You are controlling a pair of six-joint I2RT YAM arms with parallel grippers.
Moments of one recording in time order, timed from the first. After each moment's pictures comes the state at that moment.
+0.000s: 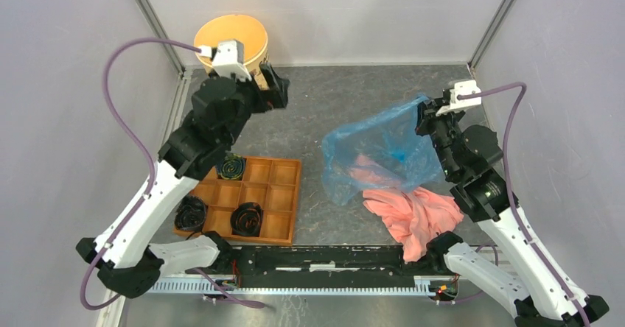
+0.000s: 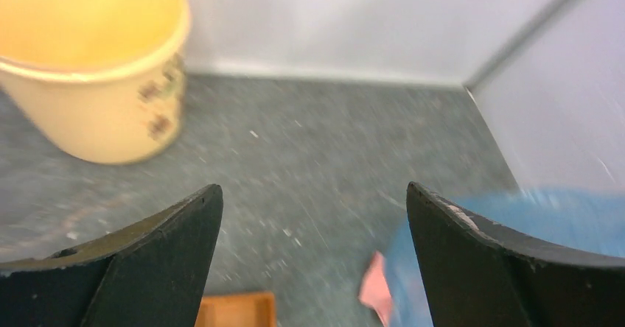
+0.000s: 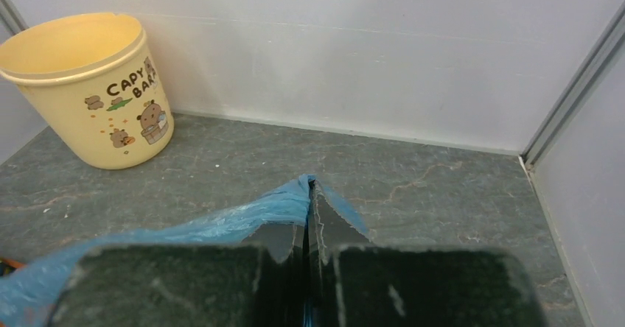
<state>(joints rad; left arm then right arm) -0.69 1.09 1.40 -0.47 -0.37 -0.40 0.52 0.77 0.98 -0.10 0.33 -0.02</state>
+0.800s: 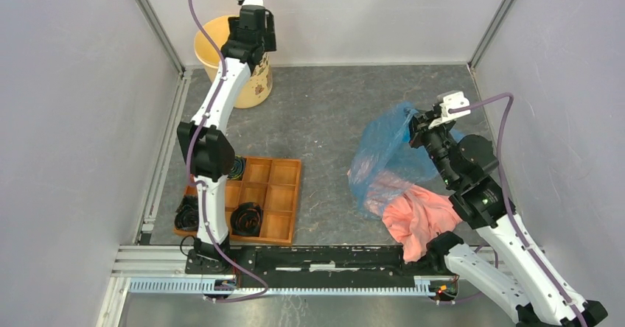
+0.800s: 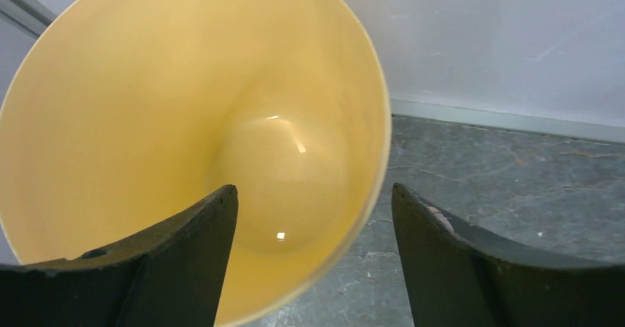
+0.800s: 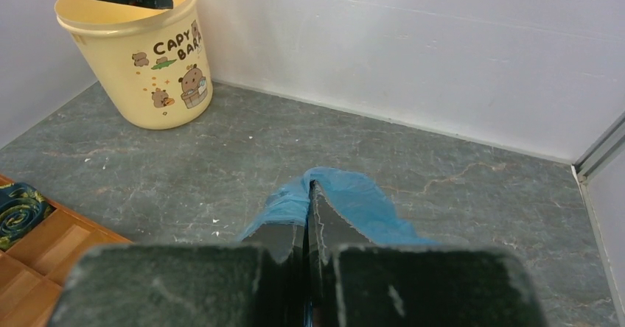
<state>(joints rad) -0.28 2.15 2.29 -0.55 -0.44 -0.12 0.52 0.69 0.87 -0.09 0.18 -0.02</state>
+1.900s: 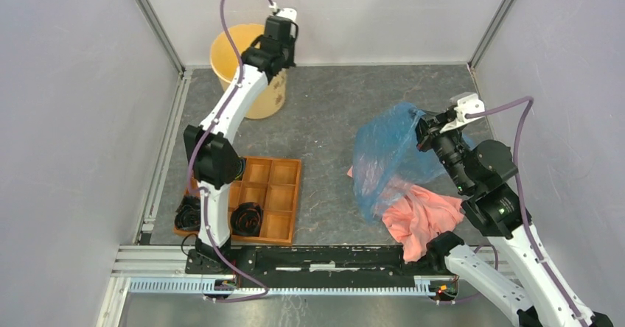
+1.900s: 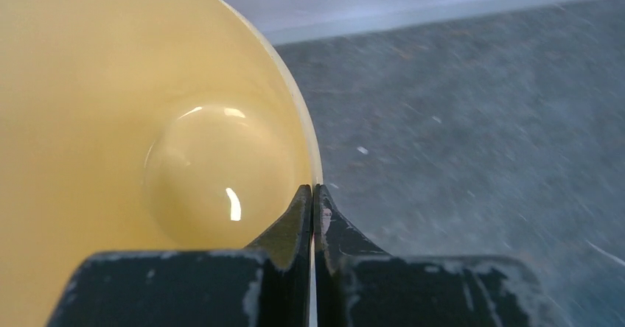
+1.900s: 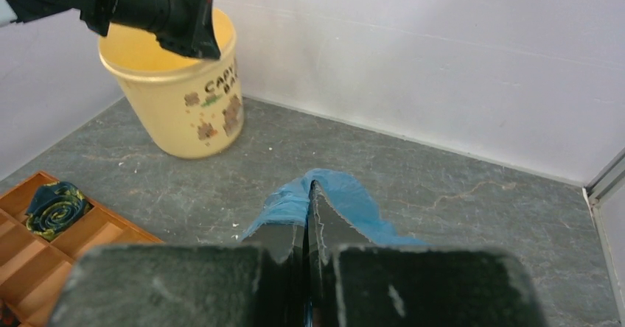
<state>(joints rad) -0.36 2.13 2.22 -0.62 -0.28 -0.09 0.52 0.65 0.94 -0.17 0.12 -0.01</state>
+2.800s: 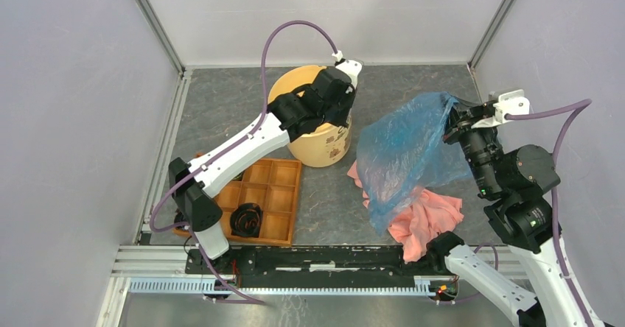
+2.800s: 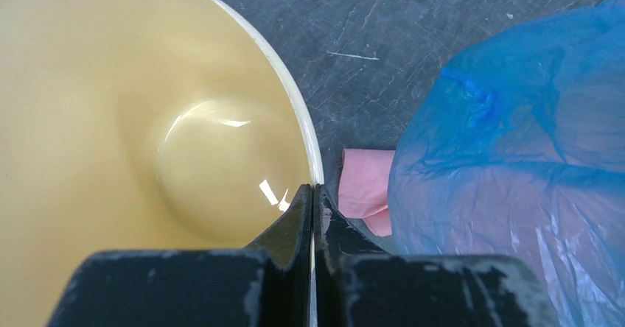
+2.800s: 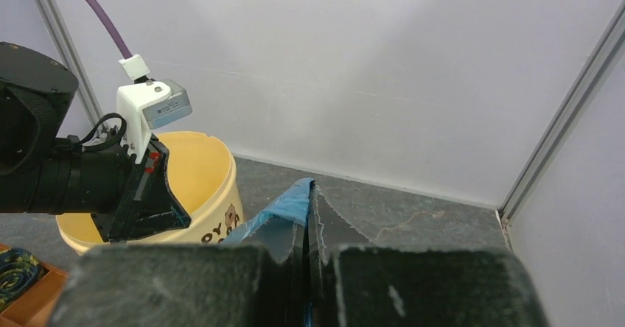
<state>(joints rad) -0.89 1.74 1.81 -0.68 -0.25 -0.24 0.52 0.64 1.16 -0.27 0.25 -0.09</state>
